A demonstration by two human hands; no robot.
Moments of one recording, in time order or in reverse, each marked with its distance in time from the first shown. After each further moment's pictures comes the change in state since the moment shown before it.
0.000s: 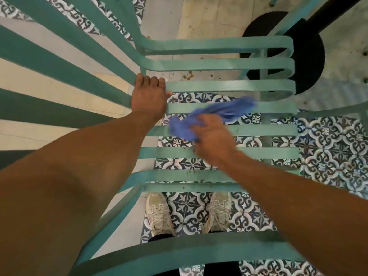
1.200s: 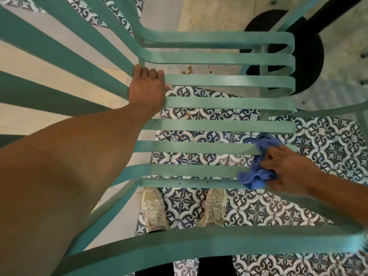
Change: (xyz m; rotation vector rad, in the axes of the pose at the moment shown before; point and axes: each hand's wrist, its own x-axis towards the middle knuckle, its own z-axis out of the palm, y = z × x) left_hand 0.002 0.000 0.004 0.070 0.002 0.002; right_hand -0.127 0.124 -0.047 -0.091 -0.385 -0.202
